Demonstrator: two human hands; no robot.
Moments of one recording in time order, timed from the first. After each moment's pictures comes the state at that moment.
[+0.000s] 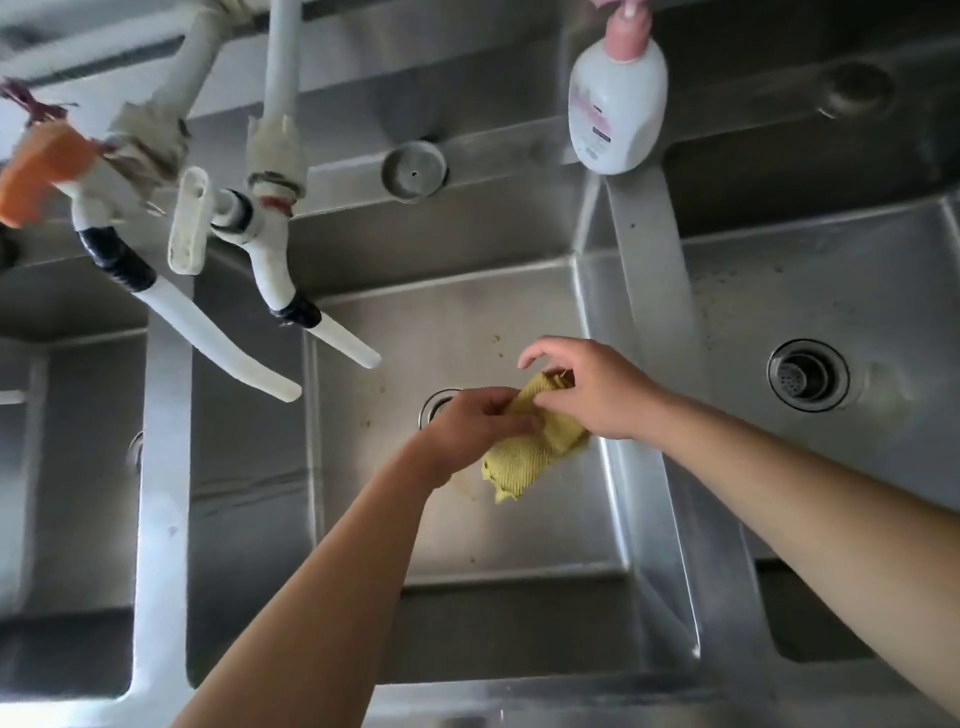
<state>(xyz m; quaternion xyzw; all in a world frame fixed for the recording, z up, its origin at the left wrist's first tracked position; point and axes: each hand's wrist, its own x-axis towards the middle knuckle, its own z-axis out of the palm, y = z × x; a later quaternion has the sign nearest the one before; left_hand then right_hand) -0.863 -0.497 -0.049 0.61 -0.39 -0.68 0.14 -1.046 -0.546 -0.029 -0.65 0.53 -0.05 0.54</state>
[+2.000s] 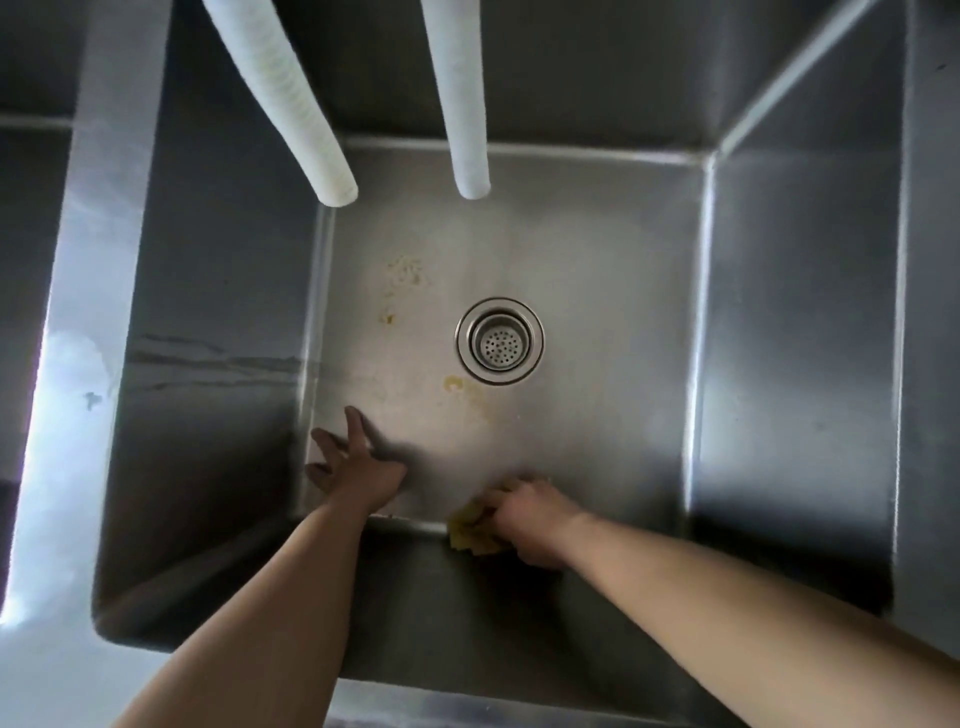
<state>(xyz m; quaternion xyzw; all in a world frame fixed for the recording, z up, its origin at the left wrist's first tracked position) -0.717 -0.326 -0.243 0.86 -0.19 -0.46 -0.14 -0.934 -0.361 -0.252 -0.85 0.17 0.36 0.35</state>
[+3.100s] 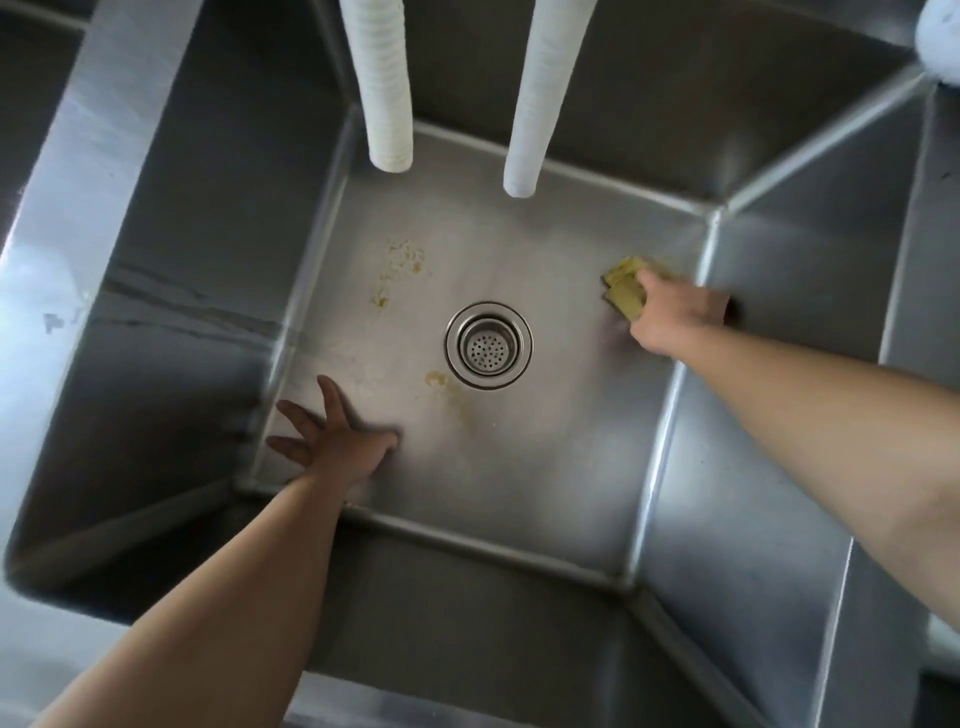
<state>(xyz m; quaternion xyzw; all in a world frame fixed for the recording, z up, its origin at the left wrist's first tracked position) -0.730 -0.343 -0.252 0.87 -0.14 -0.46 -0.10 -0.991 -0.616 -0.230 -0.74 0.60 0.29 0.12</state>
